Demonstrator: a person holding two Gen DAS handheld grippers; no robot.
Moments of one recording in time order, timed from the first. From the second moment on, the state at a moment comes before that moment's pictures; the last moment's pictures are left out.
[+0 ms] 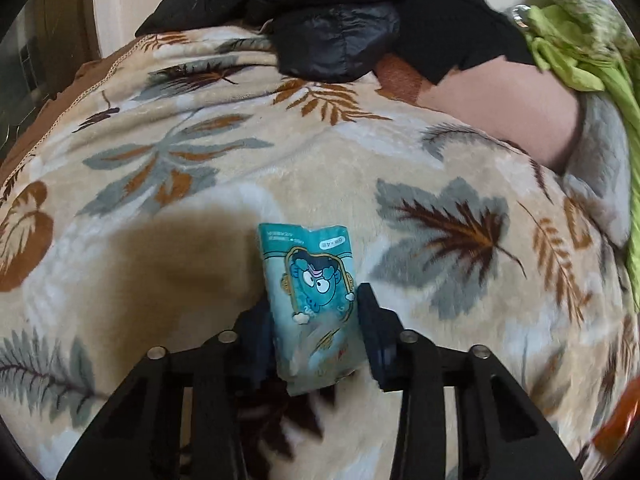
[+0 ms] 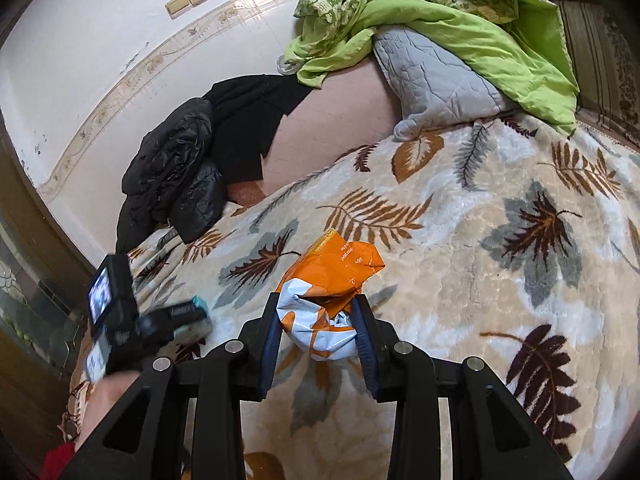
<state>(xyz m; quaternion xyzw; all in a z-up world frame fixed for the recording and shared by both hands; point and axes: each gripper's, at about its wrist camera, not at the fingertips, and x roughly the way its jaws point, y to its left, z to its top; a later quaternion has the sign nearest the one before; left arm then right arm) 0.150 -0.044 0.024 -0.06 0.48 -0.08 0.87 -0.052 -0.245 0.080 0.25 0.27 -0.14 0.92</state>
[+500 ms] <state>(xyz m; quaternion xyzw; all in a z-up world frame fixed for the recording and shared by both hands) -0.024 0.023 0.068 -0.06 0.42 -0.15 0.89 -0.076 -0.200 0.083 0.20 0.29 -0.07 0.93</state>
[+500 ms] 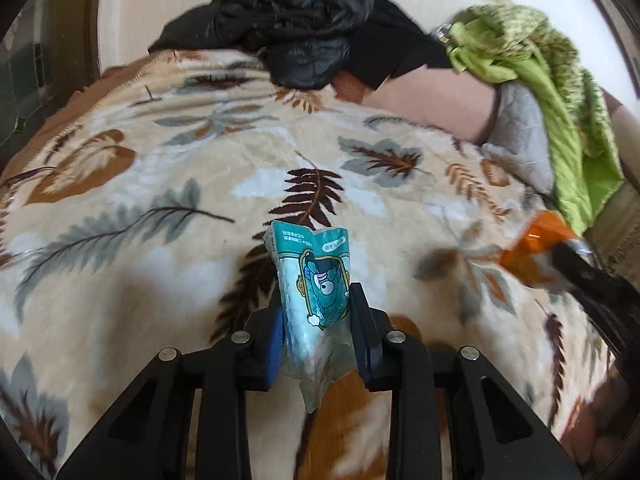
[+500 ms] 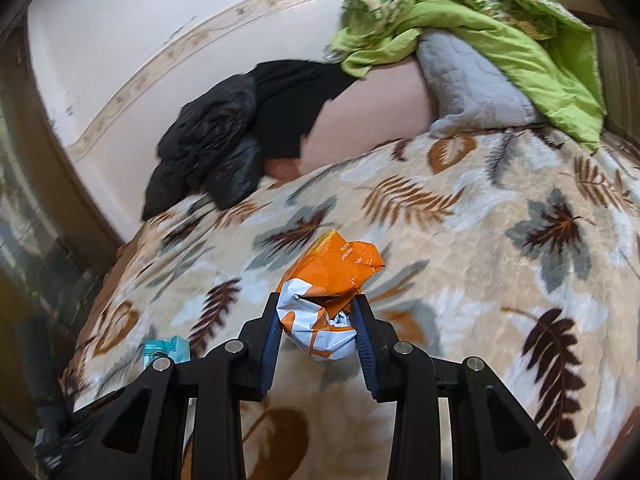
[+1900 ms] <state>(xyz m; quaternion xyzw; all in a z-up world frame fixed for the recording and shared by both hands) -0.109 0.007 0.067 0.06 0.33 -0.18 0.92 -0.163 -0.171 0.082 0.14 0.32 0.00 0.94</state>
